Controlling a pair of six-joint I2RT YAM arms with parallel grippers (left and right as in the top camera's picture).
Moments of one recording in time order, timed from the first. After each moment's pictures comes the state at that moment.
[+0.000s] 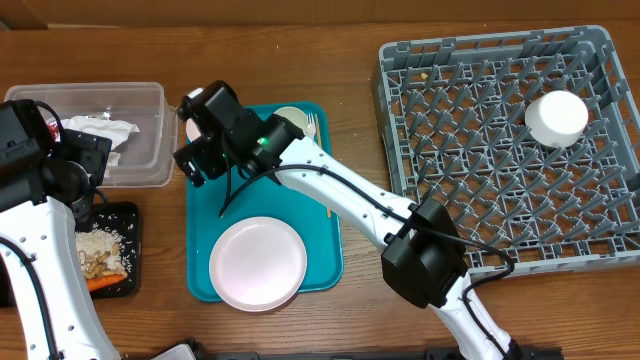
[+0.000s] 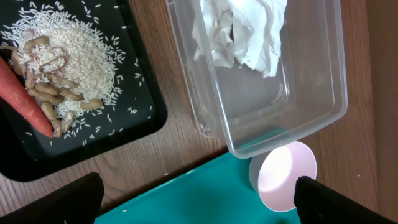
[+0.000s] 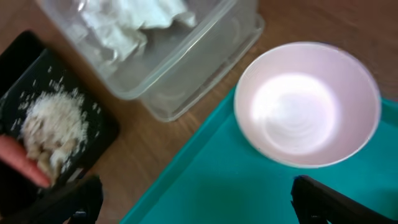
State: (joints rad) left arm 0.45 1.39 1.37 -1.07 -0.03 -0.94; right arm 0.88 2.32 2.16 -0.67 -0.14 0.24
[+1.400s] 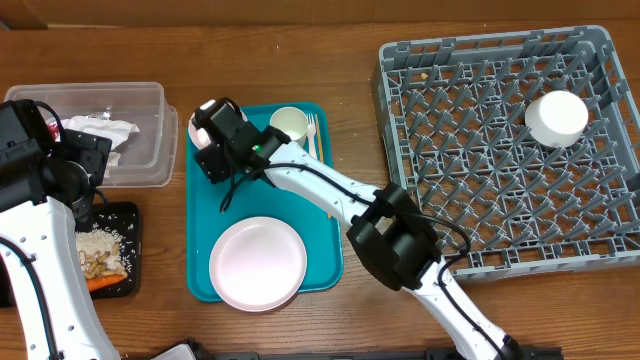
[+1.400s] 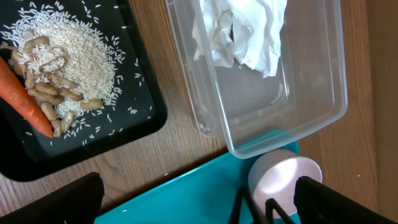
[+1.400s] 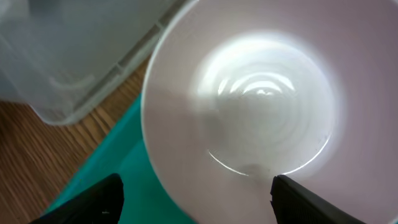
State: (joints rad) left arm 0.45 1.39 1.37 -1.07 -0.03 -0.94; right arm 0.87 2.51 2.16 -0.57 -0.05 0.16
